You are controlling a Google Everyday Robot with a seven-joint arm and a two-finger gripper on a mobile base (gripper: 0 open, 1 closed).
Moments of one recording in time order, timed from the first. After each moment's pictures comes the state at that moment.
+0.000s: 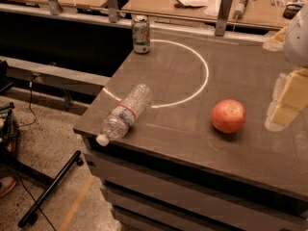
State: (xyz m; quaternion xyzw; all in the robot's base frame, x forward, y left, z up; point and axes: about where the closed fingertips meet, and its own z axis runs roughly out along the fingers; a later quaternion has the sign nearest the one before) arm 0.438 -0.216 0.978 -0.60 0.78 -0.04 0.16
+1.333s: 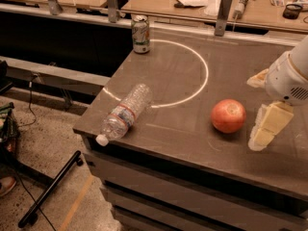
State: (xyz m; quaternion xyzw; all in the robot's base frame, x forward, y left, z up) arm 0.459 -0.225 0.880 -0.59 0.79 0.06 0.16
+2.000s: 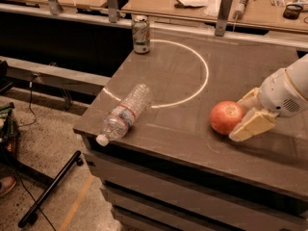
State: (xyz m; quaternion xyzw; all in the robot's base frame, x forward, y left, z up) arm 0.466 -0.209 0.844 -0.57 0.78 0.16 0.21
